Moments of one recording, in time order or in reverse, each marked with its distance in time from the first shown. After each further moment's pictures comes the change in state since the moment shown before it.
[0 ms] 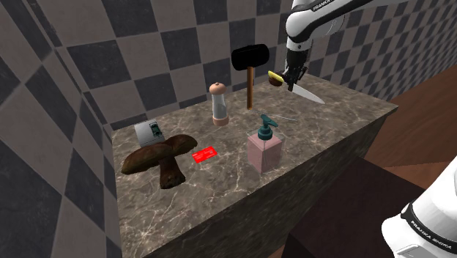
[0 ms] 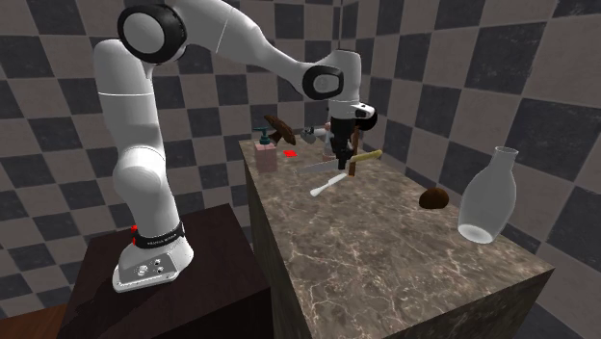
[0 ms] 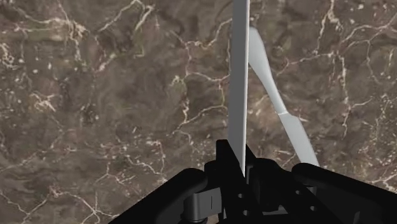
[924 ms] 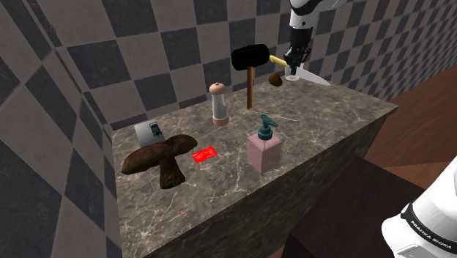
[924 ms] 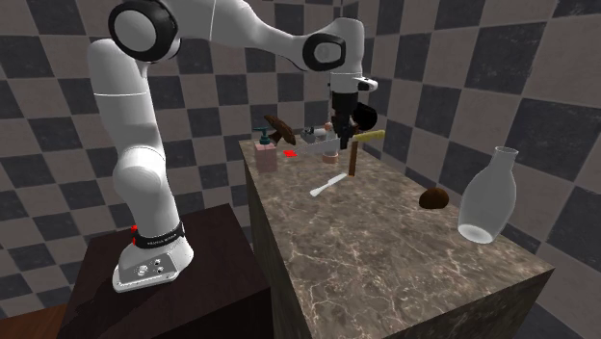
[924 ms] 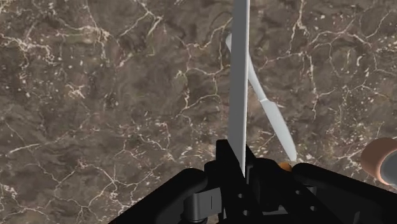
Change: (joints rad) arm 0.000 -0.042 -0.001 0.137 -0.009 -0.179 0.002
